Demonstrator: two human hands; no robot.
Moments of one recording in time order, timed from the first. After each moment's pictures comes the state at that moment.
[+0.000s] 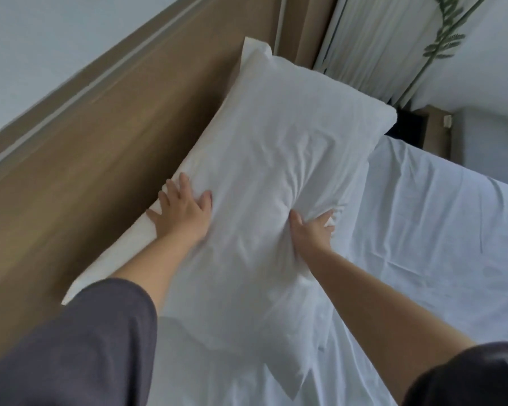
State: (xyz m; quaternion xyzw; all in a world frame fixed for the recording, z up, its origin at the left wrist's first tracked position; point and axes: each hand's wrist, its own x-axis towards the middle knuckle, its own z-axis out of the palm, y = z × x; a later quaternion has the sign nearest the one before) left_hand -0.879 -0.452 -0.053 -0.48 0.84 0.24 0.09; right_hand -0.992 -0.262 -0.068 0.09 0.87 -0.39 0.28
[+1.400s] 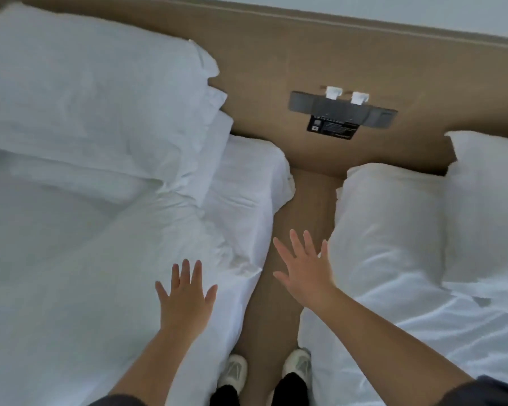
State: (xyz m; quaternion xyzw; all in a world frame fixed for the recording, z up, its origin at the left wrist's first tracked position) left_hand -0.239 0.244 0.012 -0.86 0.41 0.27 0.14; right_hand -0.431 0.085 0.012 -0.87 0.39 0.25 0.14
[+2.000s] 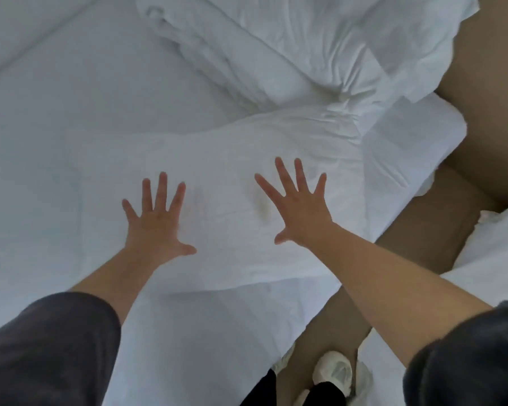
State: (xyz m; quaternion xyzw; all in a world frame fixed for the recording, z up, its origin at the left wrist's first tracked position) left_hand 0.054 0.471 -0.146 -0.90 0.32 0.24 0.18; right_hand -0.086 0.229 -0.144 -0.97 0.12 0.22 0.02
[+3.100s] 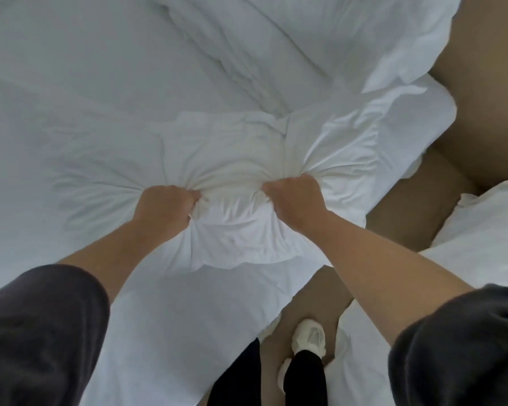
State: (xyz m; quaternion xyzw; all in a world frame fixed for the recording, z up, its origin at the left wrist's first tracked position) left_hand 0.038 0.448 -0.123 -0.87 0.42 0.21 0.16; right_hand -0.095 0.239 -0.137 -0.98 0.08 0.16 0.04
